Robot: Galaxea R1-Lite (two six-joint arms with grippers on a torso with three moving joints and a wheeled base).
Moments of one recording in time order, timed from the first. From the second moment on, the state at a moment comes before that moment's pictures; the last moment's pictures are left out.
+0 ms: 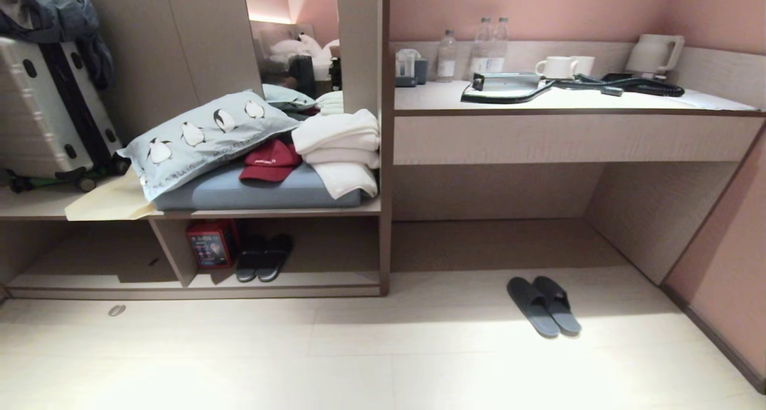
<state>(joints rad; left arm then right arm) 0.00 0.00 0.00 0.00 0.00 -0.01 -0.01 0.00 0.00 0.01 0.01 -0.02</state>
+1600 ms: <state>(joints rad) 0.00 0.00 0.00 0.00 0.00 -0.01 -0.01 0.00 0.00 0.01 0.01 -0.02</state>
